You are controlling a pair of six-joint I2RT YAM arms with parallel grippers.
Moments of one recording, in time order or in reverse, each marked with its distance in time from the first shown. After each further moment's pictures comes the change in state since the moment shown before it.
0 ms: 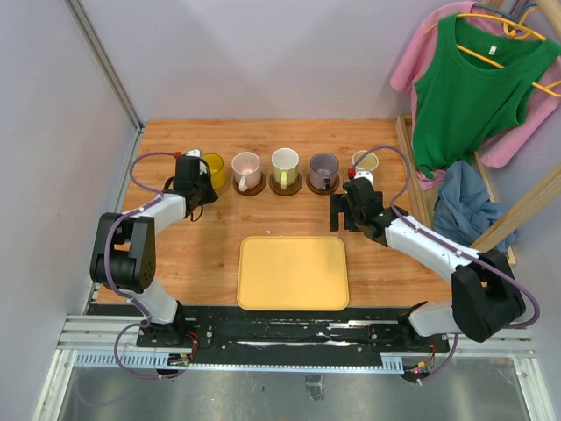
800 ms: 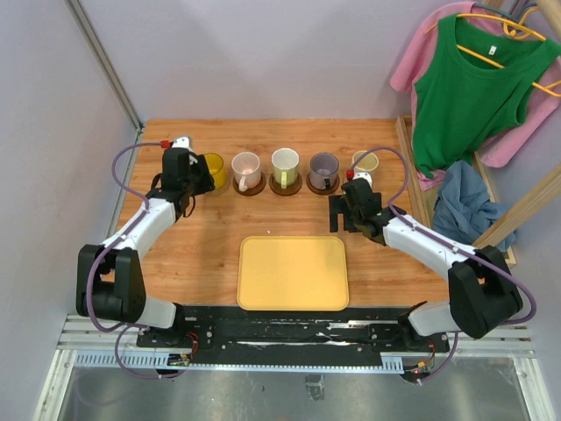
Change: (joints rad) left arm 0.000 -0.229 0.009 -0.085 -0.040 0.019; right arm 0.000 0.023 0.000 0.000 -0.004 0.000
